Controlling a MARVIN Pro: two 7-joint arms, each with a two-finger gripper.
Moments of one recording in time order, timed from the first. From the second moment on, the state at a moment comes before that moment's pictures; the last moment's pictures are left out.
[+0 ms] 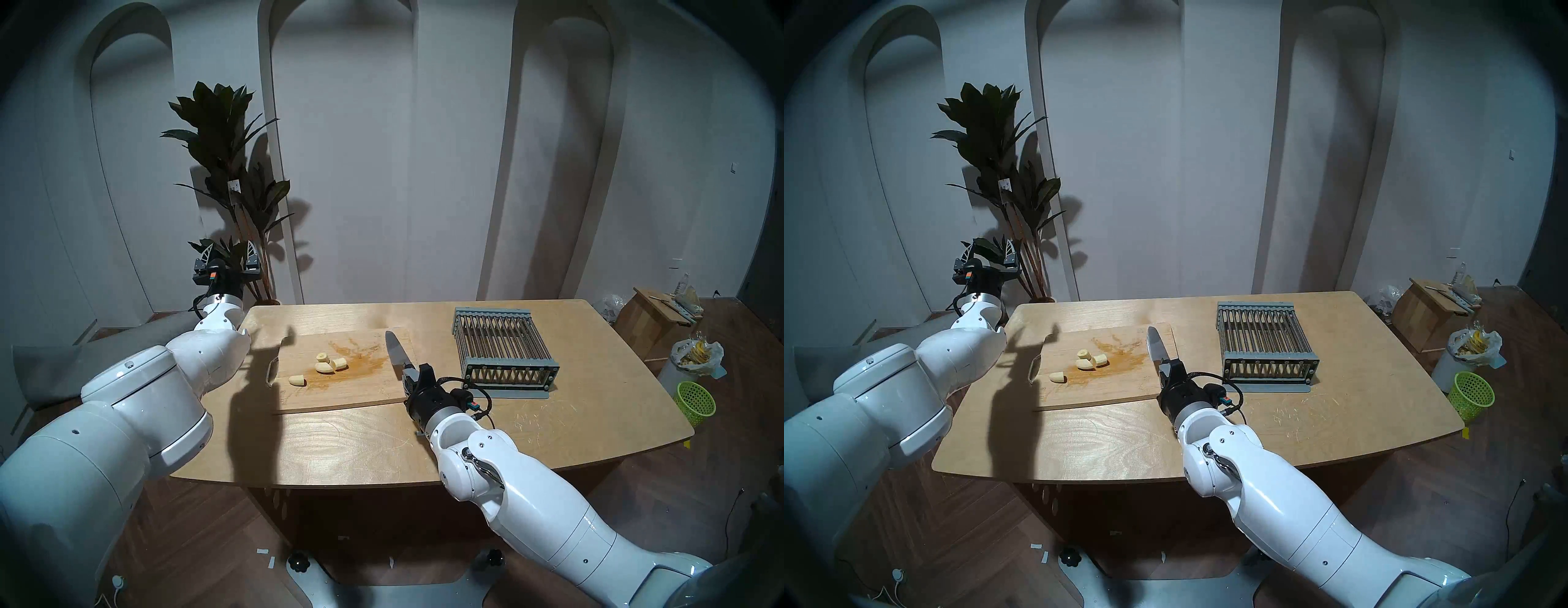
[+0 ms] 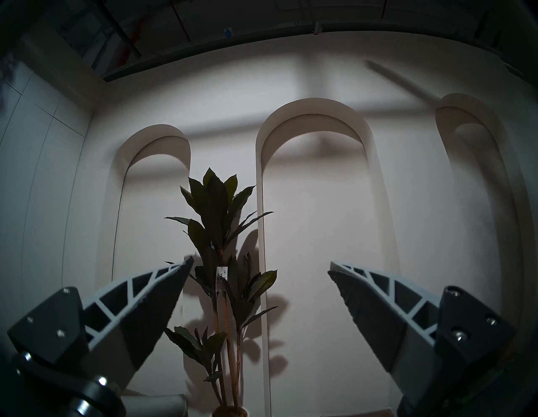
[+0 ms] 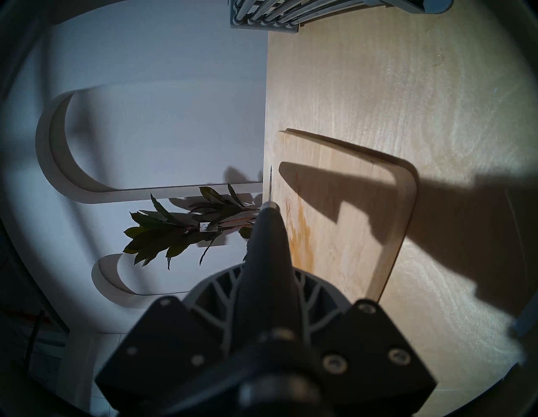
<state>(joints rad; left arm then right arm) 0.50 -1.25 -0.41 -0.10 -1.22 -0.91 0.03 -1.43 -1.20 0.88 -1.64 2.00 -0.28 -0.16</state>
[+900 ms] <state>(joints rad) 0.49 -1.27 -0.35 -0.10 -1.15 -0.88 0.25 -1.38 -1.20 0.89 -1.64 2.03 -0.26 -0.32</state>
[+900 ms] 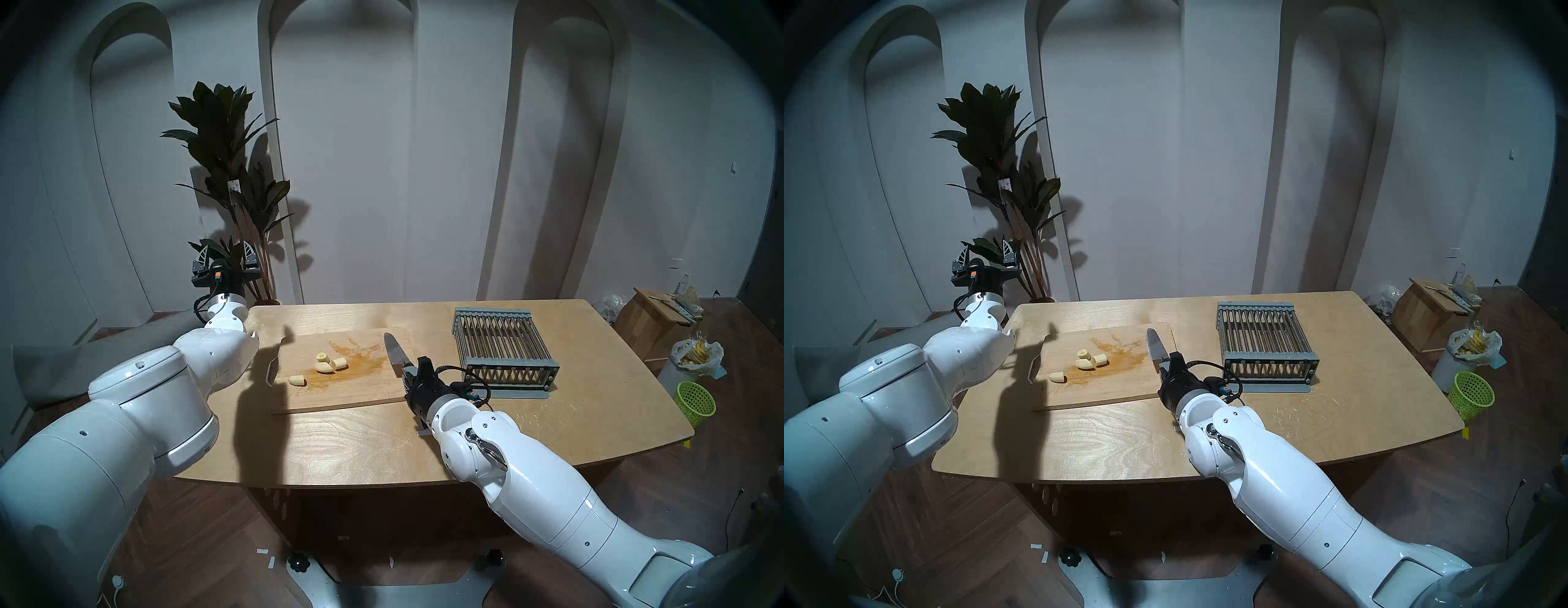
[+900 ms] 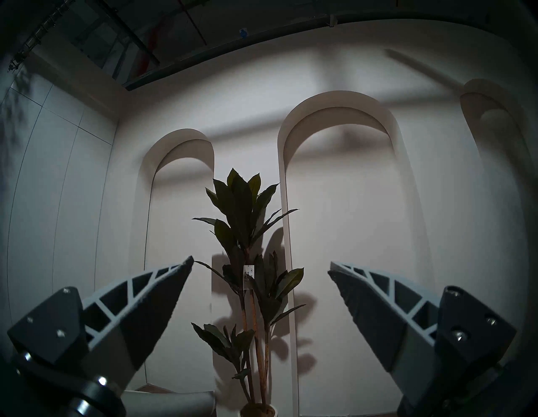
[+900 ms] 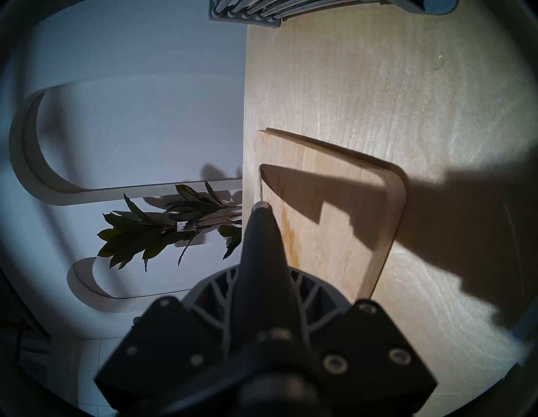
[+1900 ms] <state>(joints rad) 0.47 -1.30 -0.27 -0.10 -1.09 -0.77 0.49 -1.32 -1.14 0.84 -1.70 1.97 -0.22 -0.58</state>
